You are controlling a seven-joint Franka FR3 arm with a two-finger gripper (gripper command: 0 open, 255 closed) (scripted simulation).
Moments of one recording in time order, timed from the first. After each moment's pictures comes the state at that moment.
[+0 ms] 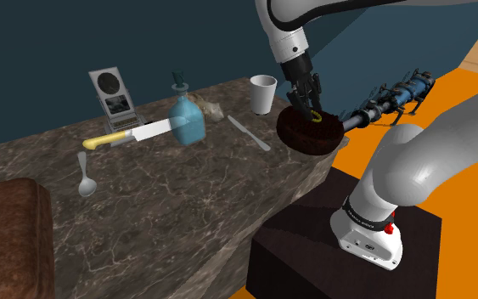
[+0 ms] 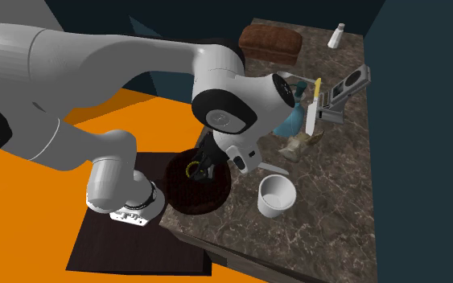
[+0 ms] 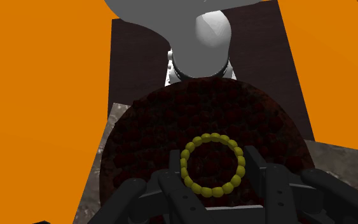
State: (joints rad) arm 0.08 -0.48 -0.07 -2.29 -0.06 1.23 0.06
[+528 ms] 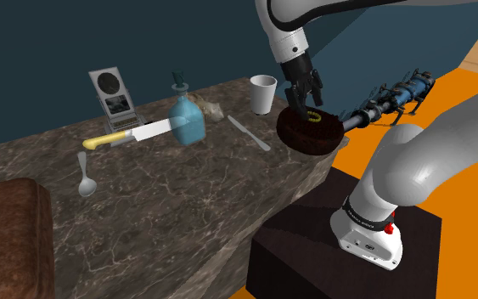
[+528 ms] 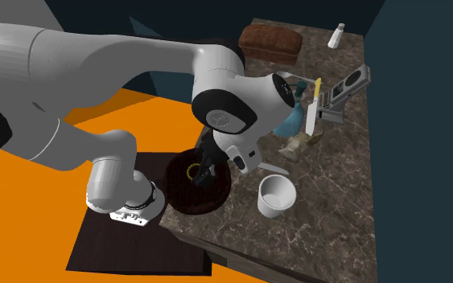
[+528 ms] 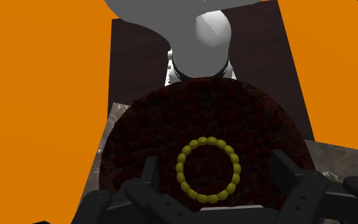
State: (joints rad) arm 0.08 -0.48 -0.07 -2.30 -0.06 1.23 0.06
